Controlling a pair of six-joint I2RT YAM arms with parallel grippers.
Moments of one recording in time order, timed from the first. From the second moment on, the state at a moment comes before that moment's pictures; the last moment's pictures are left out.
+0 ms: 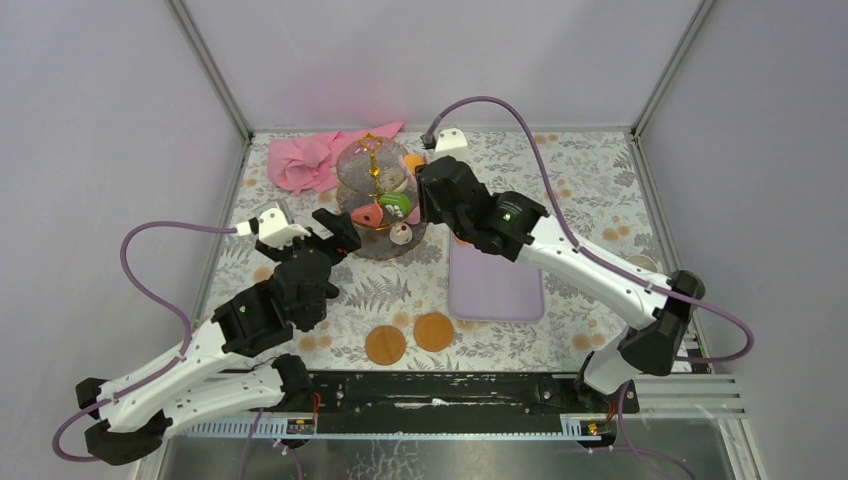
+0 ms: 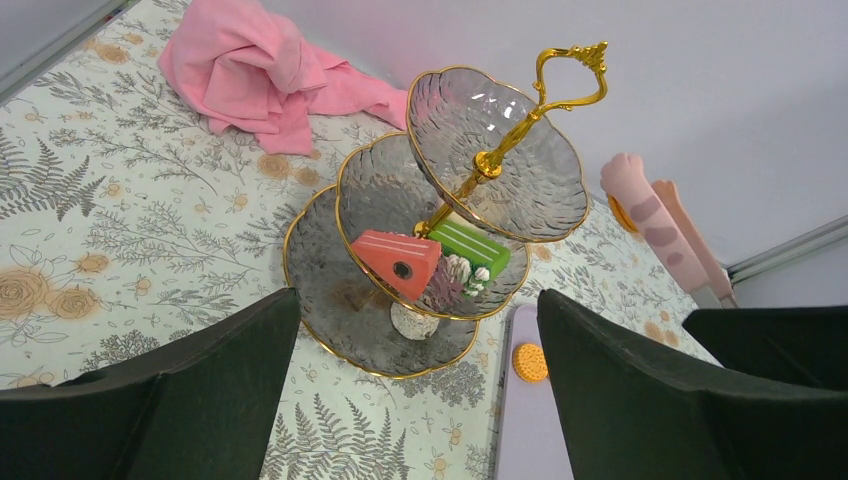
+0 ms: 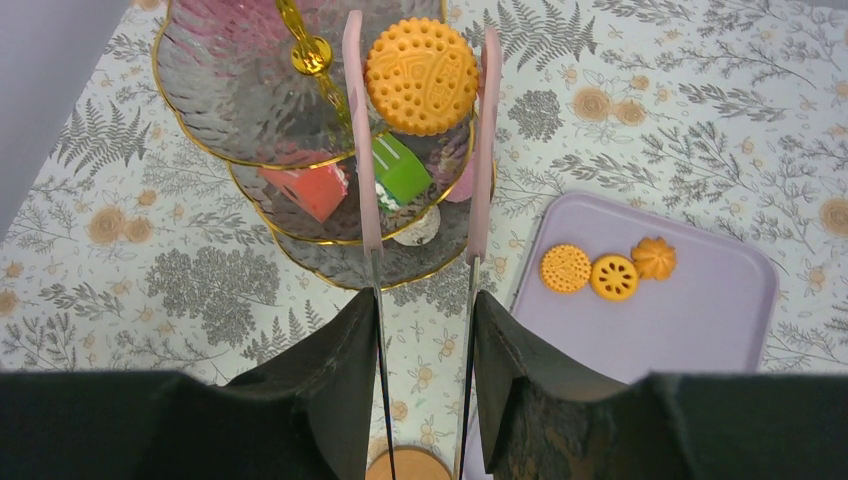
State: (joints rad) left arm -1.01 0.73 0.90 -0.47 -1.13 -0.73; right arm 0.99 1.55 1.61 -0.63 0.53 0.42
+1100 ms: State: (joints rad) left arm -1.01 0.71 0.88 -0.44 -1.13 -0.68; right arm 1.03 1.79 1.83 -0.69 0.51 0.37
